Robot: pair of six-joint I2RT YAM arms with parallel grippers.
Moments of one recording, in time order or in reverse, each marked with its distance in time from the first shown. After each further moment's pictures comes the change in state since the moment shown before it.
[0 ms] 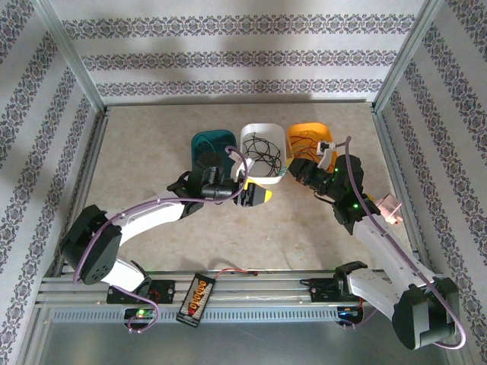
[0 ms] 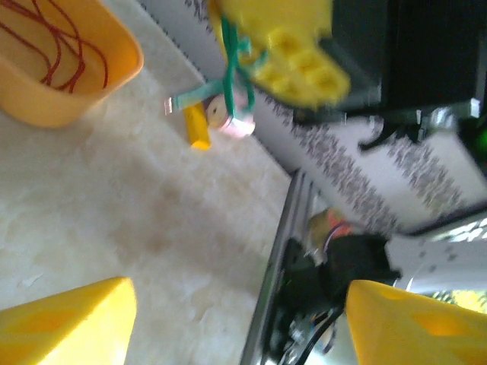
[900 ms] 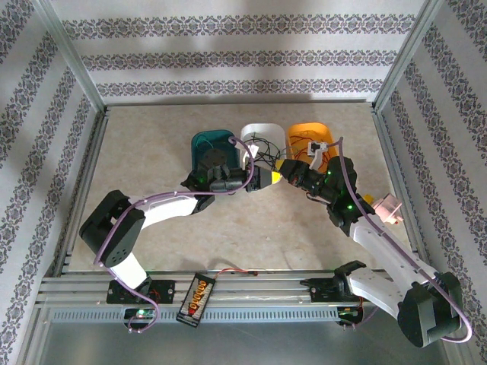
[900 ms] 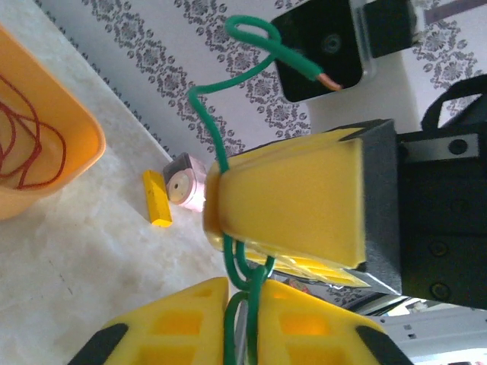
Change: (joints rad) left arm 0.000 0.156 0.051 0.358 -0.018 -0.212; right arm 0.088 0.012 0.000 0.067 0.022 0.051
